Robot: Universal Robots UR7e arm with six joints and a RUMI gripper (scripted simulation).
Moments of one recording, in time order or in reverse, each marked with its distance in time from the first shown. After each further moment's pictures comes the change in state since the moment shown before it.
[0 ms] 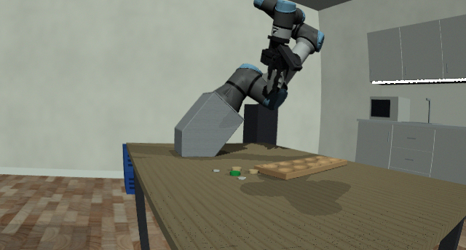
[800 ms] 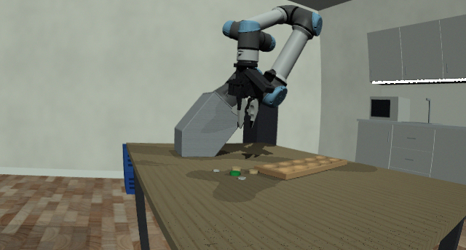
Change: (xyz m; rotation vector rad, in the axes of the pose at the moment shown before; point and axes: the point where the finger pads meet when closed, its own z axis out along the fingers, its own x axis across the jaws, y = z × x) arm 0.164 -0.064 0.083 0.322 0.142 -0.048
